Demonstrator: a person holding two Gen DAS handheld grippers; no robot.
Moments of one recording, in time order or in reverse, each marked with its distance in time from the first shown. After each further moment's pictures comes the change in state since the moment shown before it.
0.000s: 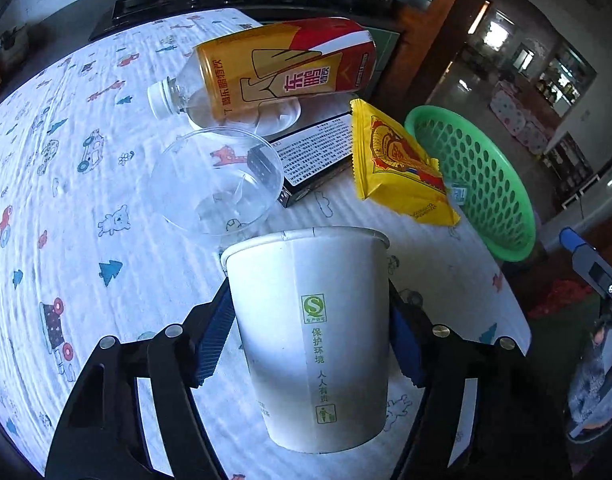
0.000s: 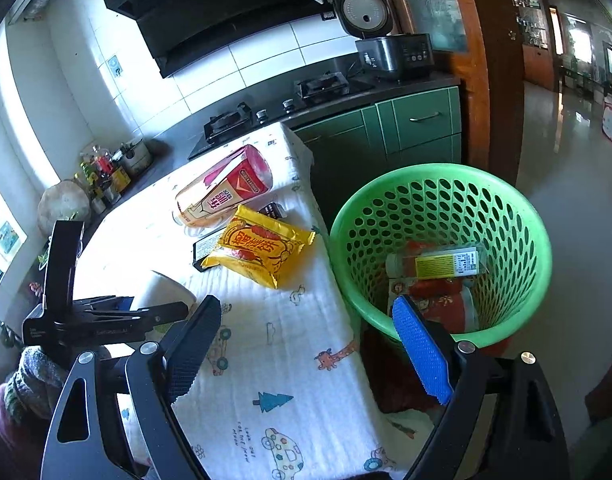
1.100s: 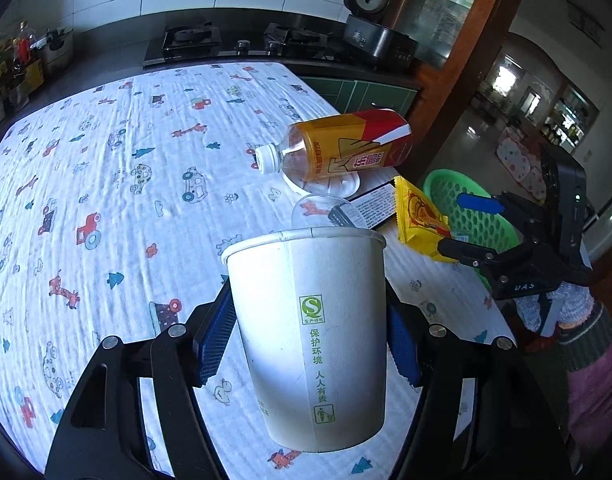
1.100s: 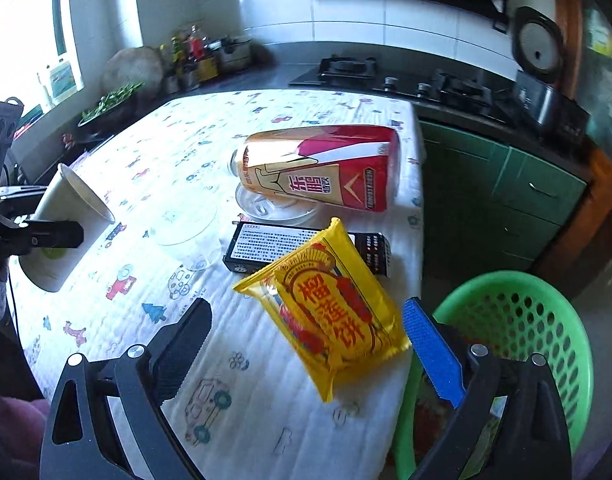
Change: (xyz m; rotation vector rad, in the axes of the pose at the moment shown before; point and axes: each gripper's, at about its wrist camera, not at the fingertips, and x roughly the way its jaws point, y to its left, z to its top) left arm -0.083 0.058 -0.007 -0.074 -0.164 0.020; right arm 0.124 0.073 0.052 -0.547 0.189 0.172
